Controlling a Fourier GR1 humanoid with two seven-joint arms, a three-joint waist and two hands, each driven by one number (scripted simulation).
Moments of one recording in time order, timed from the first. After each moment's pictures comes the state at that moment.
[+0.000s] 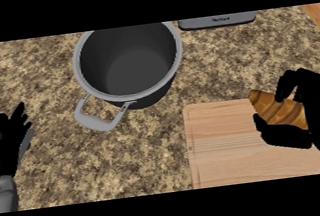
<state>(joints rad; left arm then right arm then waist) -0.08 0.28 0.17 -1.47 -0.20 0.03 0.38 -0.17 -0.23 0.18 -2.10 1.15 0.27 0.65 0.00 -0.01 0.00</state>
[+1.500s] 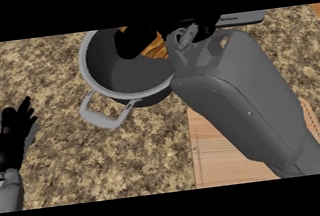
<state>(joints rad) -0.12 0.26 0.16 -1.45 -0.22 0.02 0.38 -1.17 0.00 0.19 -1.39 0.93 0.23 0.91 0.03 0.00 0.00</state>
